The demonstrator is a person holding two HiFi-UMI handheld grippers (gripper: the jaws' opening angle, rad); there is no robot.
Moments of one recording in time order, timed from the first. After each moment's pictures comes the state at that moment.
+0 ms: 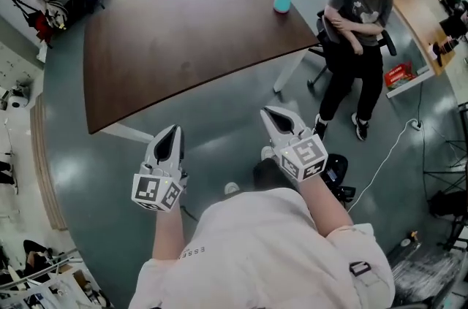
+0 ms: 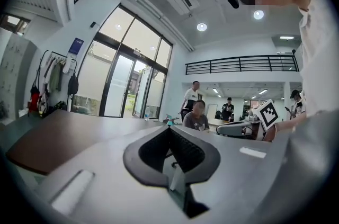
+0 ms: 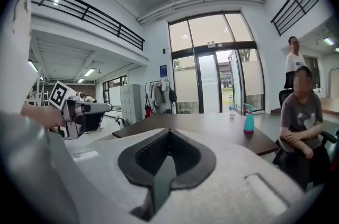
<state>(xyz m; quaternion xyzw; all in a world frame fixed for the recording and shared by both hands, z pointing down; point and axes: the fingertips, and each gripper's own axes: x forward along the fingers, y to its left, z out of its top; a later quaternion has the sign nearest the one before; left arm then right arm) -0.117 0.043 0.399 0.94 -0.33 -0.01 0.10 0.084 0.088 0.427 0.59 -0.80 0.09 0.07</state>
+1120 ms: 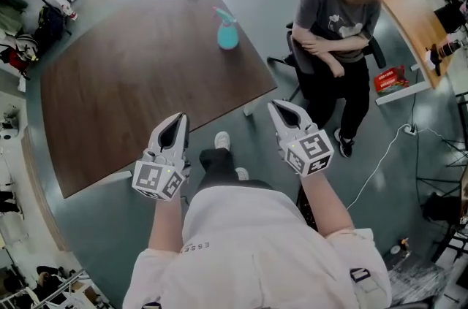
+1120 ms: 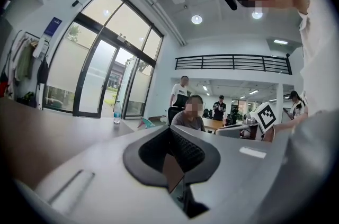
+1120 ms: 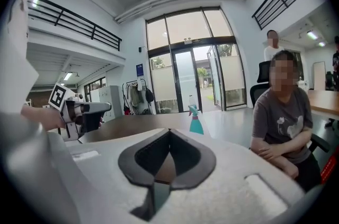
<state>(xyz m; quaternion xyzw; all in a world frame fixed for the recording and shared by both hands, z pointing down) 0.237 -0.119 0.403 0.96 -0.26 0.01 0.11 0.426 -0.044 0.448 0.64 -0.75 0.13 0.06</state>
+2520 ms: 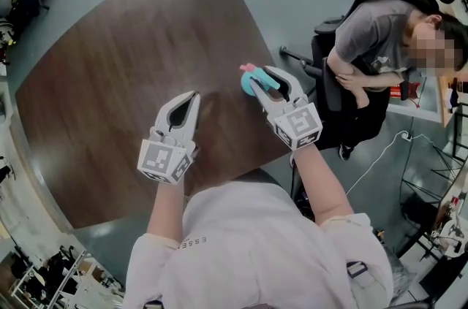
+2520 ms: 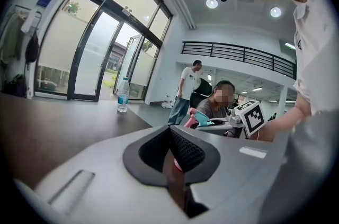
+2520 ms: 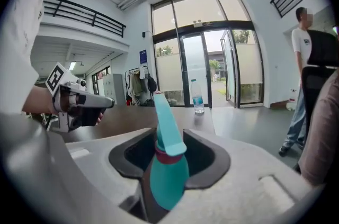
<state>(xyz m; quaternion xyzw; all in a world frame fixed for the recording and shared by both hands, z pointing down) 0.344 -0.372 0.498 0.95 -0.23 0.08 0.18 0.478 -0.349 0.546 0.59 -0.79 0.14 0.12</state>
